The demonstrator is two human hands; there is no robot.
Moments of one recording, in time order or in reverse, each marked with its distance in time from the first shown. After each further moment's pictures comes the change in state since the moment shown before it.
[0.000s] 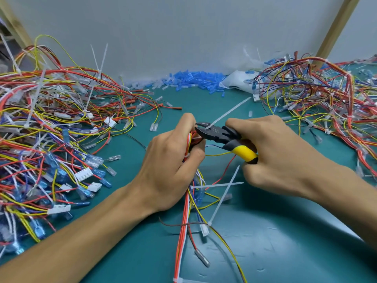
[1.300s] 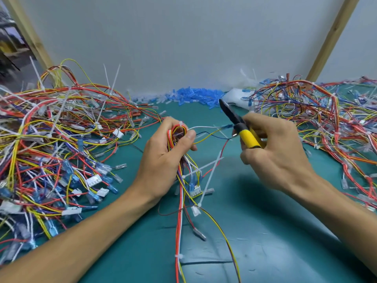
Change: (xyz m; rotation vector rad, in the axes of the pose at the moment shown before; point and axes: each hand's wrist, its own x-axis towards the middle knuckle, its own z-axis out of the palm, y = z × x) left_hand 0.008 -0.019 0.003 -0.442 0.157 -0.271; right_hand 0.004 0.007 0.001 0.243 0.343 0.272
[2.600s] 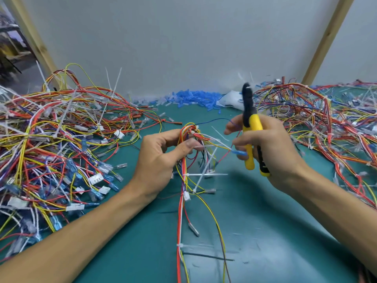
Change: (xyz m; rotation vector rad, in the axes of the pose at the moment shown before) left_hand -0.002 0.006 -0.002 -0.157 -0.055 -0.011; right_hand 0.006 -0.005 0.002 0.803 -0.052 0.391
